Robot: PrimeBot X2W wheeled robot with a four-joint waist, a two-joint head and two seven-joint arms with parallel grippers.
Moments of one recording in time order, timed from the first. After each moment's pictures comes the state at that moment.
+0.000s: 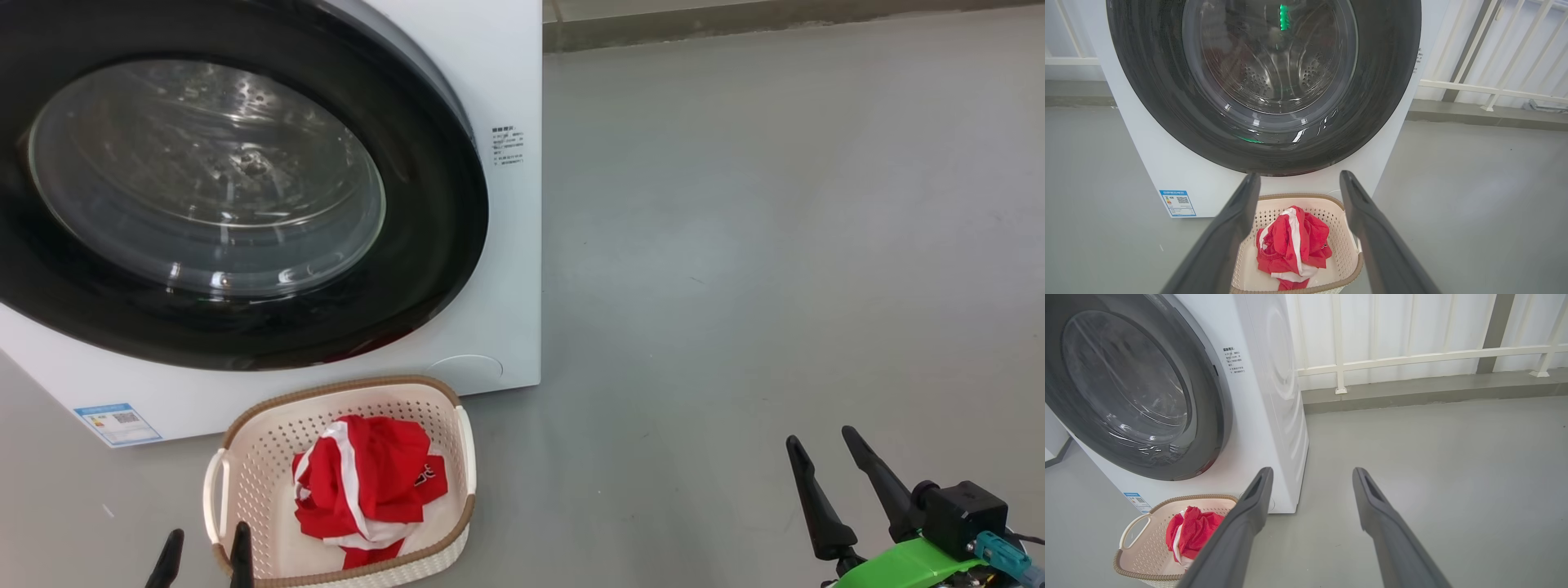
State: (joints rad) left arm 0.13 0.05 0.15 0.19 -0.21 -0.13 -0.25; right arm 0.02 -0.15 0.08 0.29 0.40 0.13 -0.26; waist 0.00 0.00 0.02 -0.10
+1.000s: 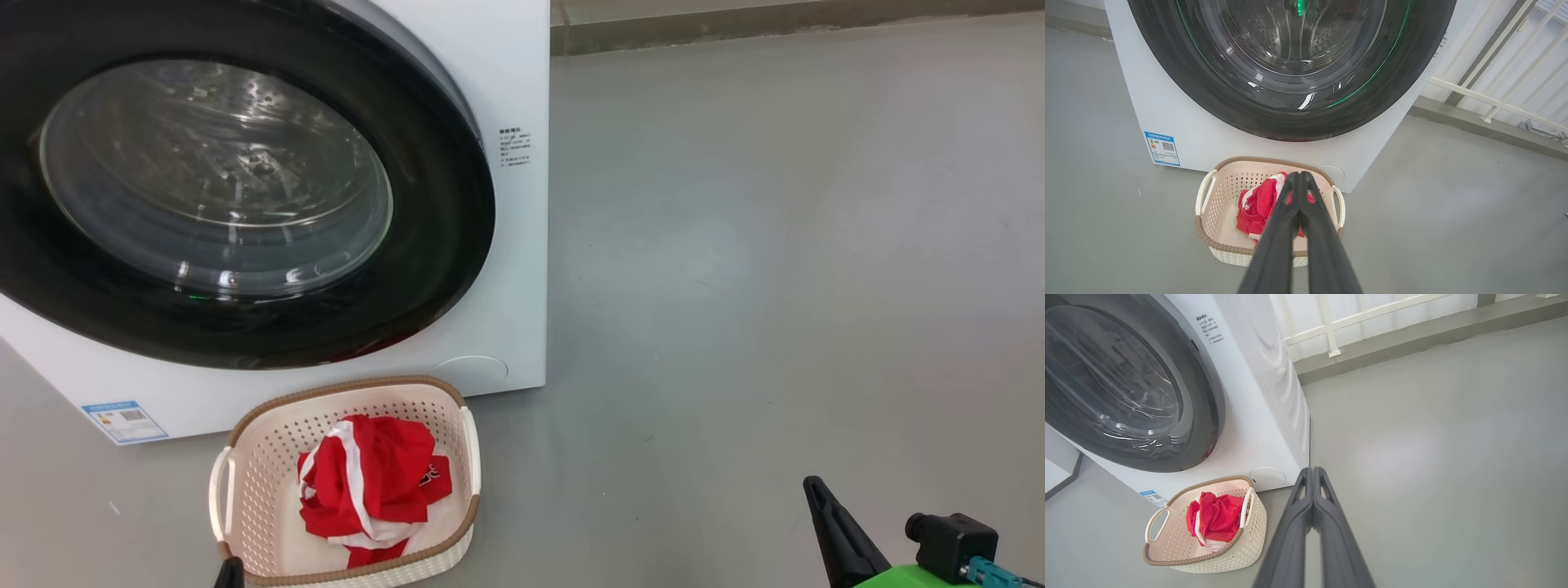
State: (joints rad) left arm 0.12 0.02 0.13 0.29 -0.35 -0.12 -0.21; right arm 0.05 -0.10 0.08 0.37 0.52 0.13 -0.22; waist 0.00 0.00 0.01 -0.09
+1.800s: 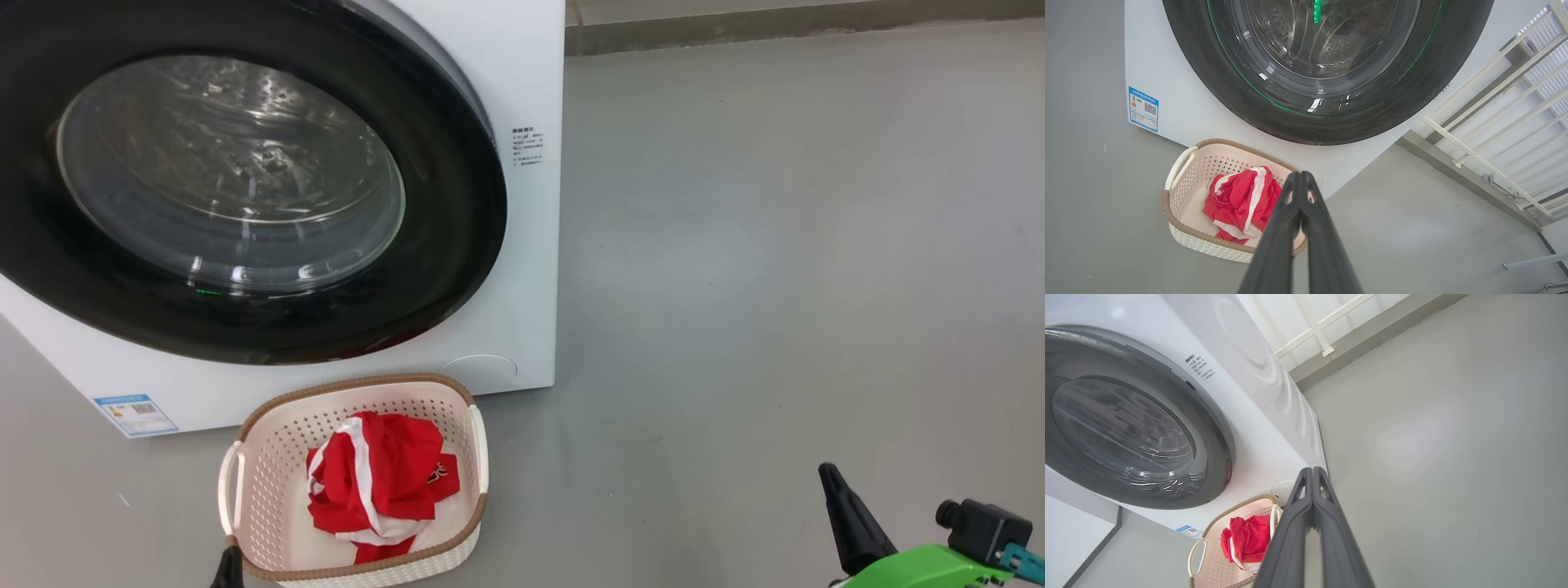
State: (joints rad) left arm 0.10 0.02 0.12 0.29 -0.62 -0.12 -0.14; right arm 0.05 -0.09 0.04 0.35 0.76 0.13 -0.15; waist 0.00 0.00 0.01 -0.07
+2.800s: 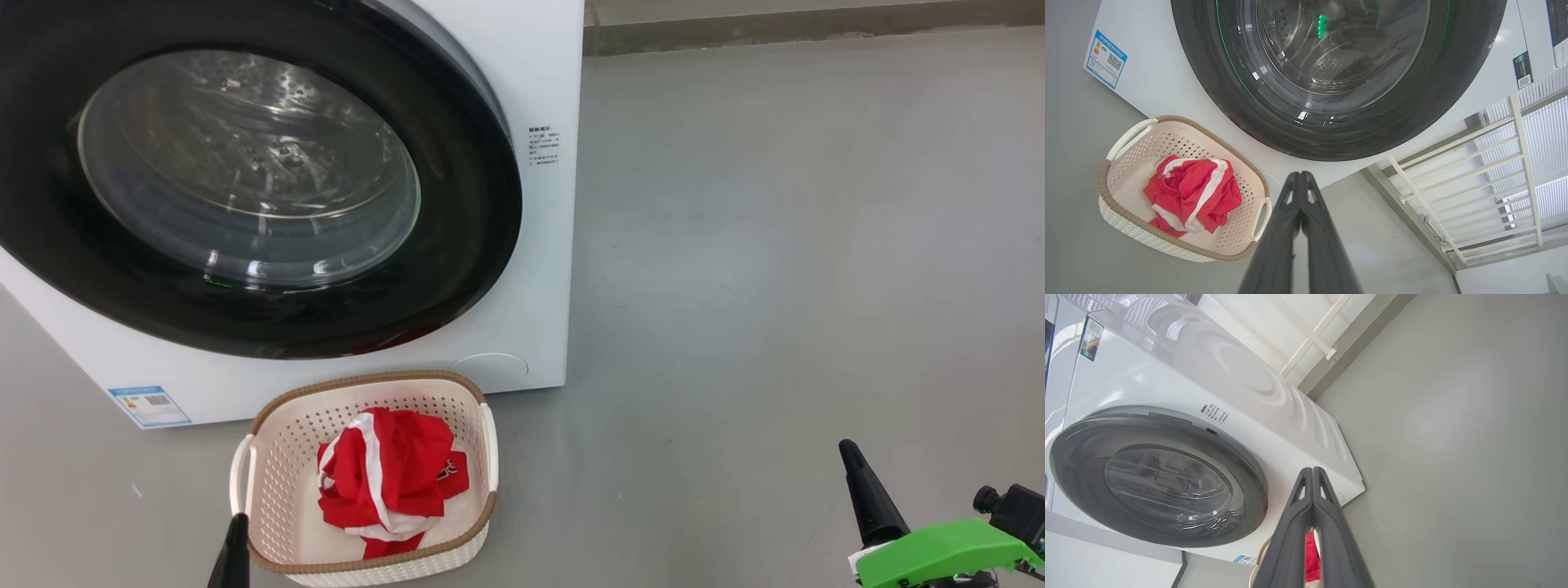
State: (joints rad) left arm 0.04 0.02 0.11 0.28 -0.95 -0.12 -0.05; right arm 0.01 -0.08 -0.02 0.32 1.05 0.13 -0.07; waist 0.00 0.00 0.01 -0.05
